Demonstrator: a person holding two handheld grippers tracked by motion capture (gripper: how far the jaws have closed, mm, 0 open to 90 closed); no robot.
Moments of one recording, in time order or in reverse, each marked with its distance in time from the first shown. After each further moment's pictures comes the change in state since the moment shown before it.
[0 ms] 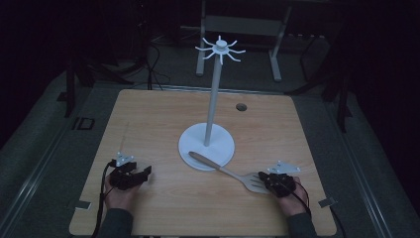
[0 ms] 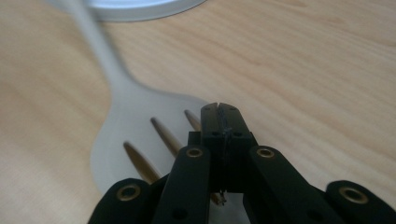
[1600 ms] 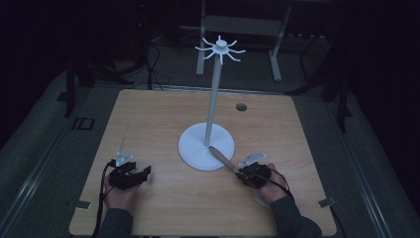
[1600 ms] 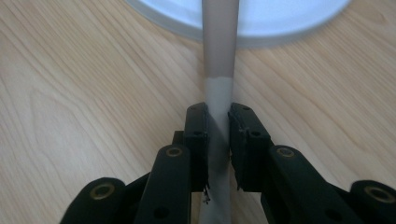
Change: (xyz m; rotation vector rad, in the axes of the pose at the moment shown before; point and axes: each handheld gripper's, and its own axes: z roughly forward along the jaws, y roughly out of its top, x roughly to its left) left arm 0.001 0.000 0.000 -0.001 0.000 0.000; right arm 0.032 0.052 0.042 0.176 0.125 -0.220
